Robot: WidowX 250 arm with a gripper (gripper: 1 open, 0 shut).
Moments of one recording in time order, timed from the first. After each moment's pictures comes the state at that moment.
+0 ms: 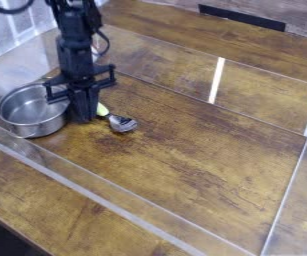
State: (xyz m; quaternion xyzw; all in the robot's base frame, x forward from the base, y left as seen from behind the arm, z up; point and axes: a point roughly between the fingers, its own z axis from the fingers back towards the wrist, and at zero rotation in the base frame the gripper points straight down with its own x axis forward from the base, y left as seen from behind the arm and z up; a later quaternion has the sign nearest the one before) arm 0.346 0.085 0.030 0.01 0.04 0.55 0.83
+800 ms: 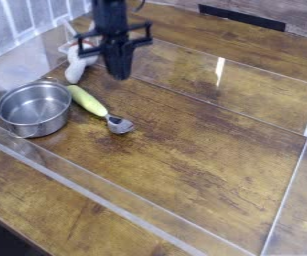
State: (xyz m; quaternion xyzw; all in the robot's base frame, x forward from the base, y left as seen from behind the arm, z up) arm 0.382 0.036 0.100 -0.02 0.06 0.47 0.88
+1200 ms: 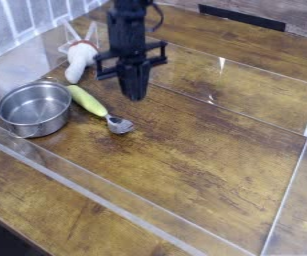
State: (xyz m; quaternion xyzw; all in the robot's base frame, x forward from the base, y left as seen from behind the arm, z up) arm 0.372 0.018 0.067 -0.01 0.06 0.53 0.84
